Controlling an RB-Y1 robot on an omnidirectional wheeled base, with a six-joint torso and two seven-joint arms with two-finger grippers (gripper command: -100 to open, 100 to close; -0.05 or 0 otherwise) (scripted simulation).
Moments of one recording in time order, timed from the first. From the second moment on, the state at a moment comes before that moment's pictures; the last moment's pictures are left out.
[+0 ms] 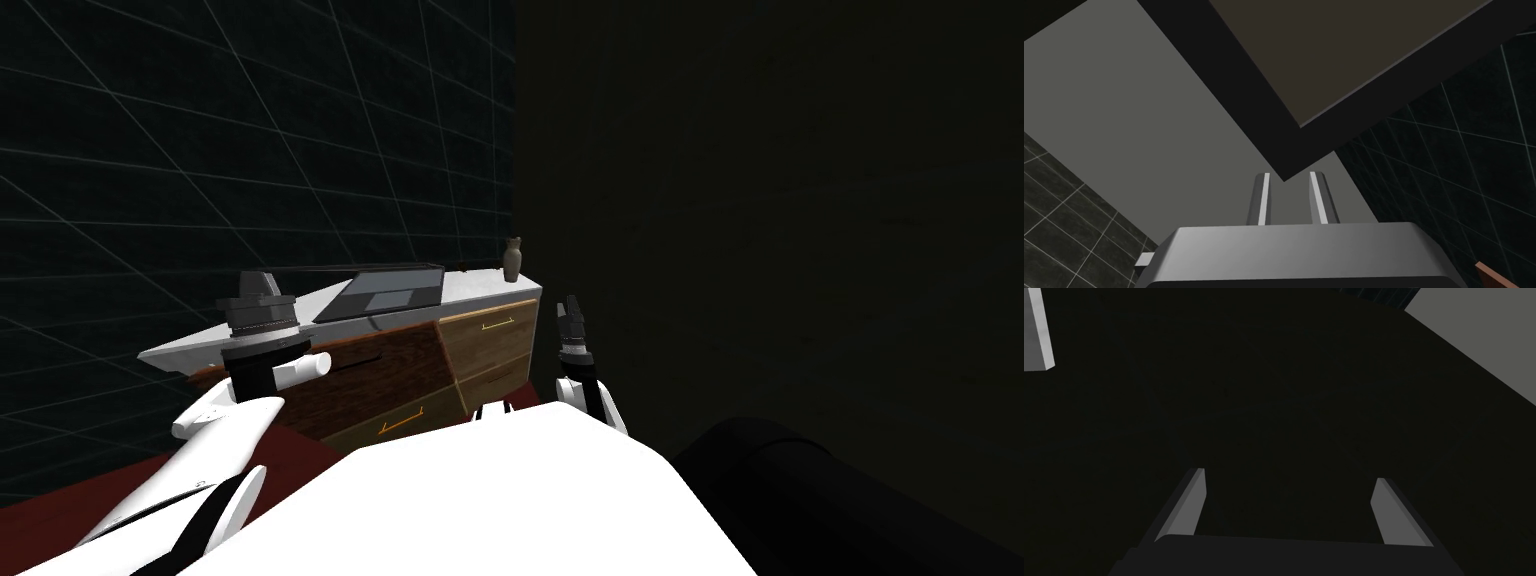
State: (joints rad) left arm -0.29 0.64 0.42 -1.02 0.26 -1.15 -0.18; right arm 0.47 0.04 -0.03 -2.22 0.11 -0.52 -0.01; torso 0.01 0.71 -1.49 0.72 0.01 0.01
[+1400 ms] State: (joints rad) left arm -0.32 0.65 0.44 -1.04 0.26 -1.11 -0.19; right arm 0.47 0.04 -0.03 -2.22 0.11 -0.52 -0.01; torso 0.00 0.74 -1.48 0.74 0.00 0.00
